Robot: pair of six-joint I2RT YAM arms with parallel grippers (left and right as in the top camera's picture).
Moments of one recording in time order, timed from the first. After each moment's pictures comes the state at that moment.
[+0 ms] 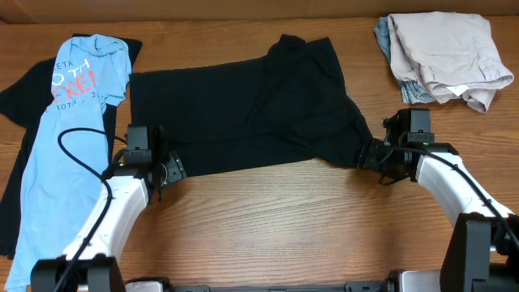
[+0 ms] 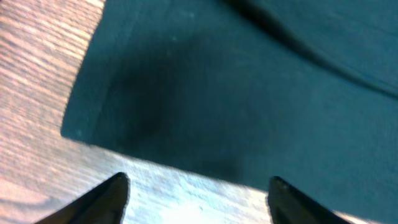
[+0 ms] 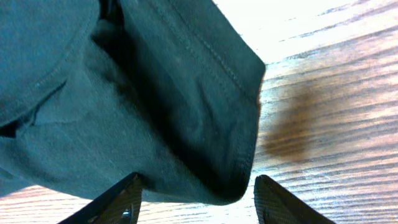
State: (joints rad) left arm 0.01 1.42 0.73 -0.52 -0.09 -0.41; right arm -0.05 1.57 0.82 -0.50 -0.23 0.30
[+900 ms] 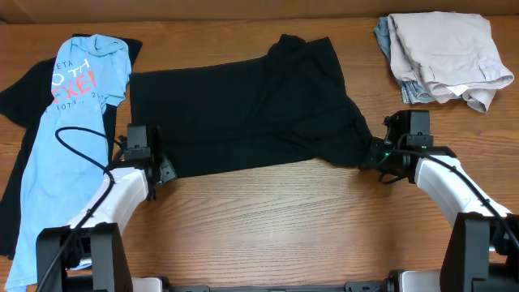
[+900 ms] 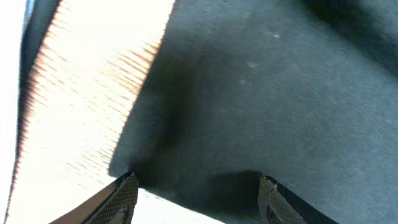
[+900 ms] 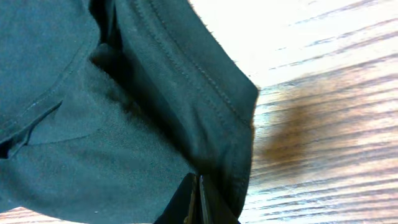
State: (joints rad) left arm 0.05 1.55 0.73 -0.42 -0.22 -0.41; right arm -0.05 1.57 0.79 -0.41 -0.20 0.30
